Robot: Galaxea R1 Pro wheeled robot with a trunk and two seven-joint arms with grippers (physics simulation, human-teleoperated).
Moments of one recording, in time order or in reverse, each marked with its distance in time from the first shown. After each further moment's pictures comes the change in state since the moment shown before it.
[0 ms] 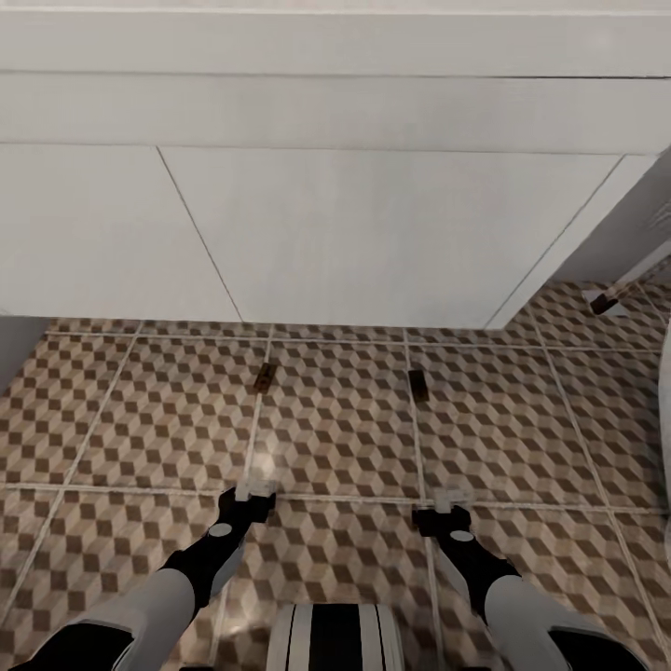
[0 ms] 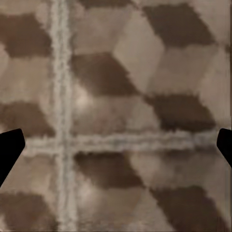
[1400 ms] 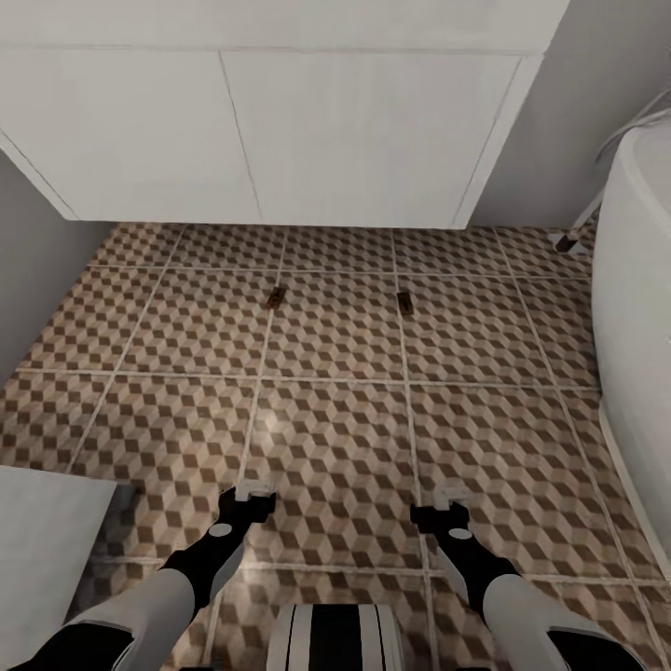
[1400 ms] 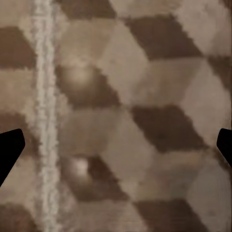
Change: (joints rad) left arm 0.000 0.000 -0.001 0.000 0.000 0.000 -0.001; right arm 0.000 0.005 0.001 -0.015 0.001 -0.002 -0.002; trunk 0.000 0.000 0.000
